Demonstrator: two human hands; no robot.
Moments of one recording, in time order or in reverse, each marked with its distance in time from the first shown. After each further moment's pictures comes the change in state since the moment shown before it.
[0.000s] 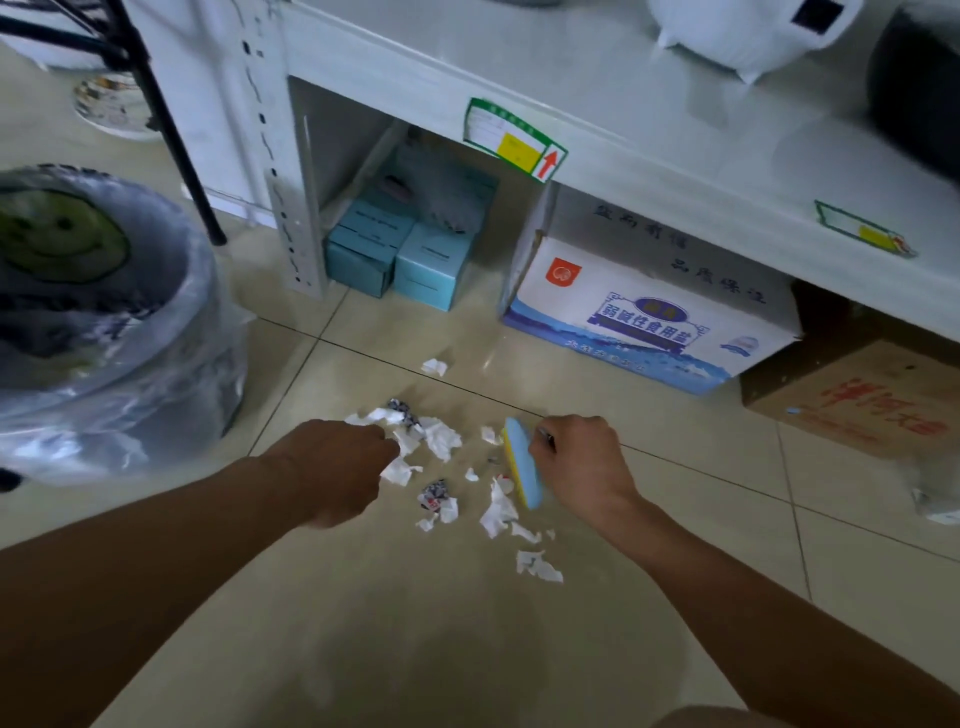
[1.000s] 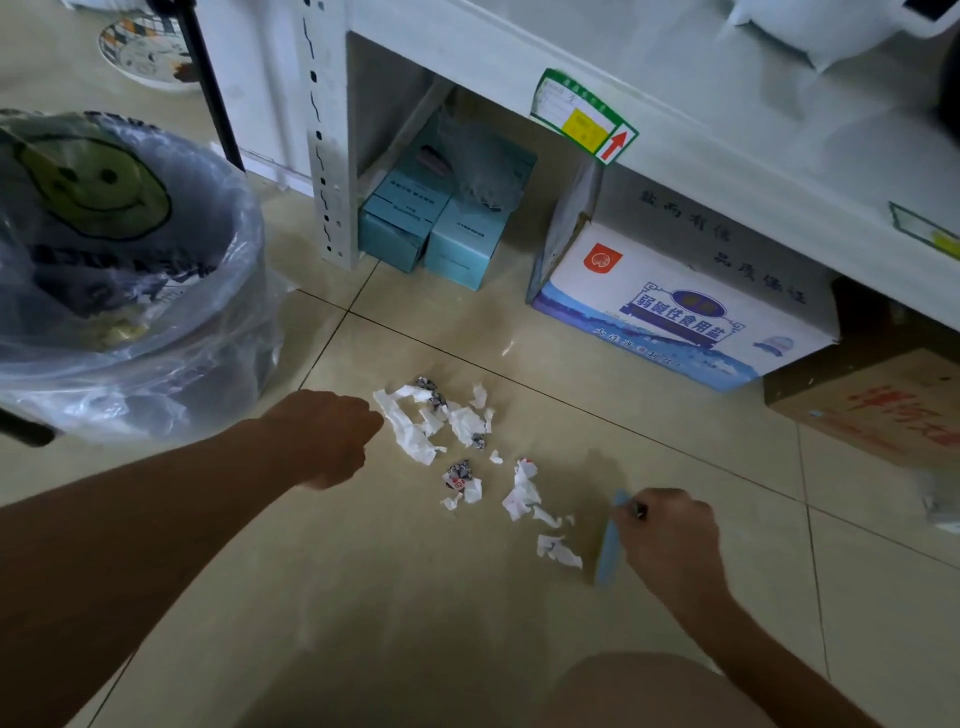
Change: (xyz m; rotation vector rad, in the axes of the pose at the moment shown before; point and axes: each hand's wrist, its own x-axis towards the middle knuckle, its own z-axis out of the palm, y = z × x) left_hand 0.000 -0.046 0.025 -0.004 -0.103 -0.075; right_hand -0.073 0.036 0.008 -0.115 -0.013 0.282
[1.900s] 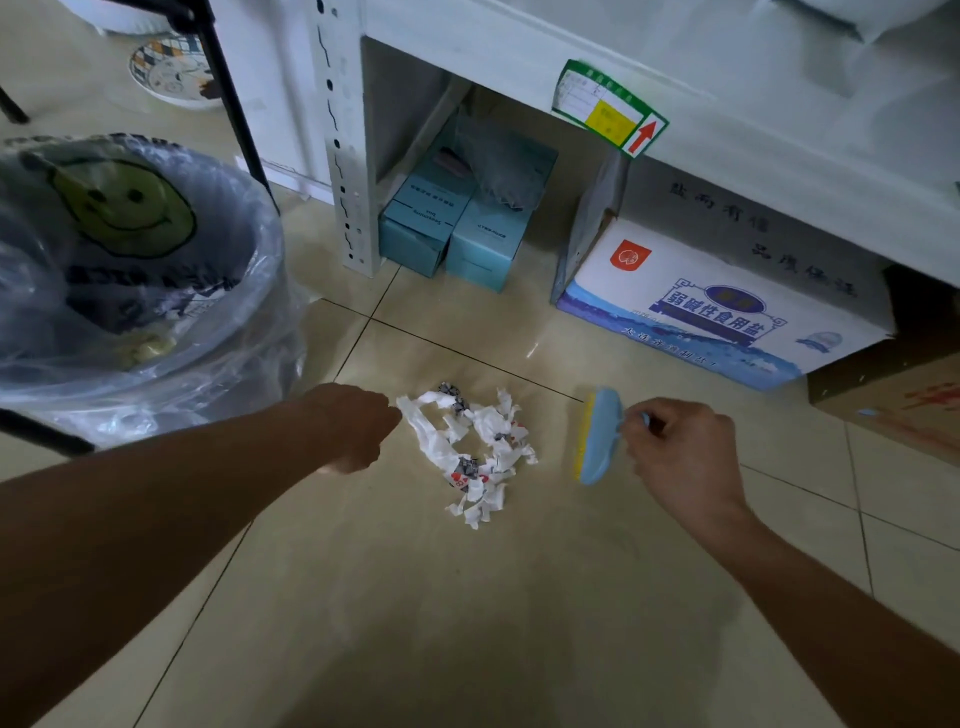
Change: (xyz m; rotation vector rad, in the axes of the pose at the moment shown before) left_hand 0.028 -0.017 -0.001 0.109 -0.112 0.038; right_hand 0.053 -0.052 -0.035 0.452 0.175 -0.133
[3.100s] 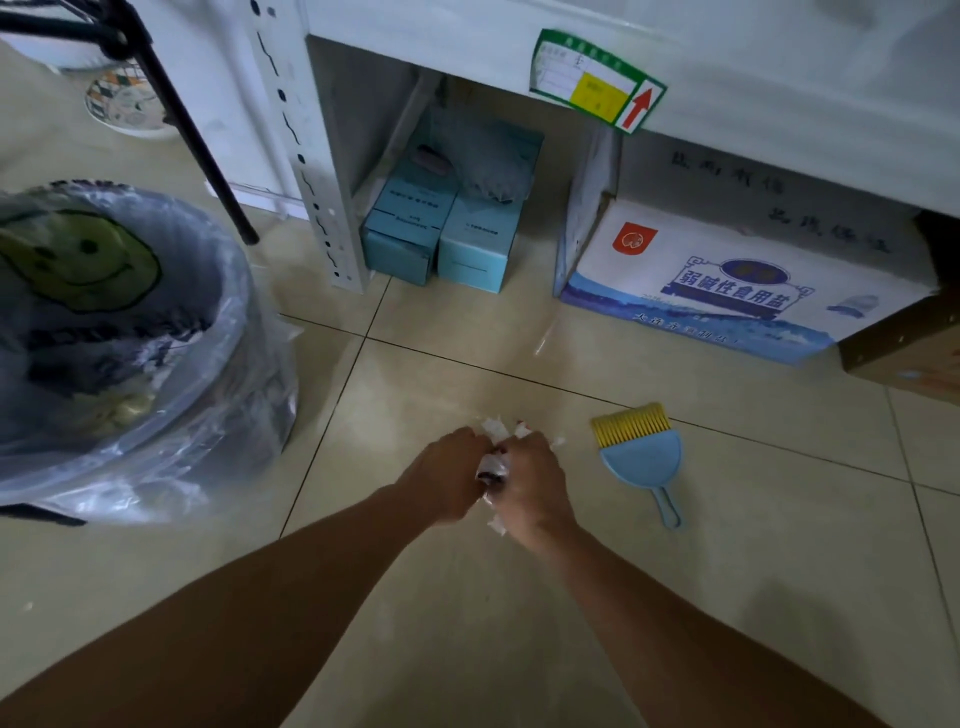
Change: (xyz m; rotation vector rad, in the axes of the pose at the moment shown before) left_hand 0.061 0.076 0.027 -0.645 0.281 0.084; right_hand -0.021 -0.043 0.157 0.049 -0.368 0.109
